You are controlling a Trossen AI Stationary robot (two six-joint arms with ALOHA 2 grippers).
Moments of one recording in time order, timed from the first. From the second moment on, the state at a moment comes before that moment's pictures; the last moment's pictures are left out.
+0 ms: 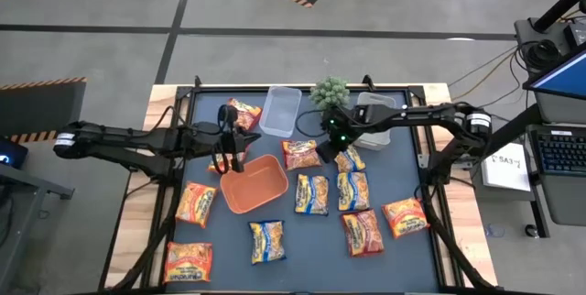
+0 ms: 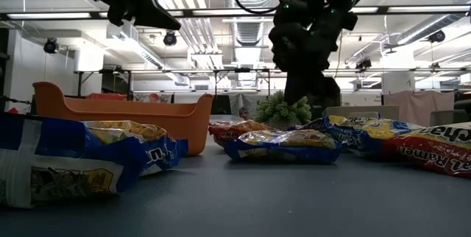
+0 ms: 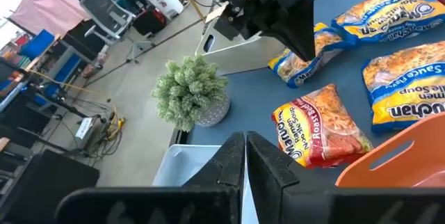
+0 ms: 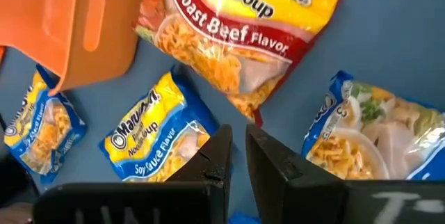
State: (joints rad) left arm 0.01 0.96 0.68 -0.11 -0.38 0.49; right arm -0.31 1.61 1.08 -0.52 -0.35 0.58
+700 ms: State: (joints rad) left arm 0.01 0.96 0.68 -0.12 -0.38 0.50; right arm -0.21 1.60 1.21 -0.57 -0.16 0.64
